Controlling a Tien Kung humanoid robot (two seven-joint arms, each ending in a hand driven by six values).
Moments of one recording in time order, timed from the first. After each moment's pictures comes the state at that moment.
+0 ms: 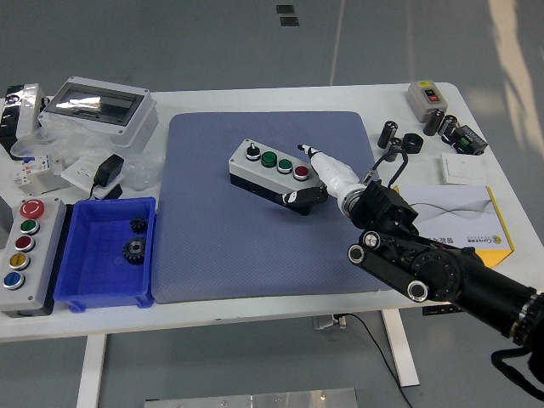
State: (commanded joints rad) left arm -0.06 0.16 -1.40 -0.18 1.37 0.05 0.28; right arm 0.74 -0.14 0.50 1.01 -1.55 -0.26 -0.40
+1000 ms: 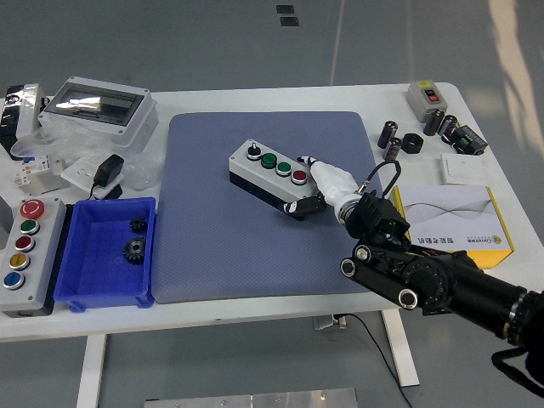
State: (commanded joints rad) left arm -0.08 0.16 -1.40 -0.18 1.37 0.04 0.27; right arm 0.75 -0.13 0.39 0.96 -1.54 -0.36 -0.40
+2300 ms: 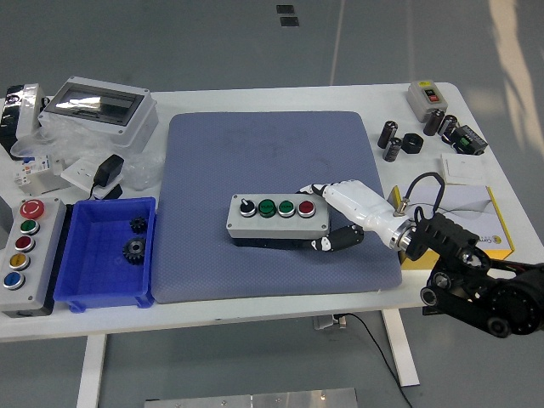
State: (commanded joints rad) left arm -0.07 0.16 -1.40 -0.18 1.38 0.04 0.26; right arm 0.68 -0.47 0.28 1.20 -1.69 -0.36 0.08
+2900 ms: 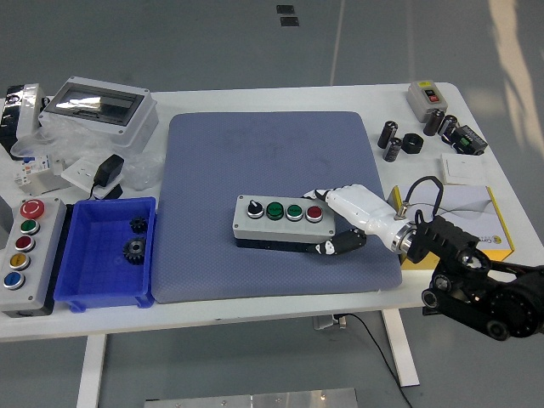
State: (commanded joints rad) left arm -0.07 0.16 -1.40 -0.18 1.38 0.04 0.27; right arm 0.66 -0.48 0.30 1.18 -1.67 -0.34 0.10
